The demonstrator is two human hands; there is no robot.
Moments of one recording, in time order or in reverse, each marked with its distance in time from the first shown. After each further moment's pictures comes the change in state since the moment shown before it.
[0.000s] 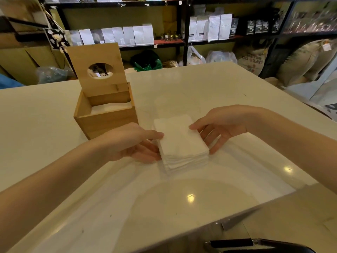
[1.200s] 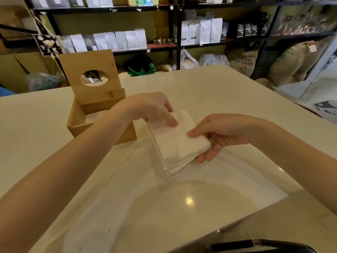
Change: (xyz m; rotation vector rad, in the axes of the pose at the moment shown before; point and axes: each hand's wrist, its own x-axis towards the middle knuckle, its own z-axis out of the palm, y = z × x) left_hand 0.039 0.081 0.009 0.791 0.061 0.292; right_hand -0.017 0.001 0.014 0.096 -0.124 -0.167
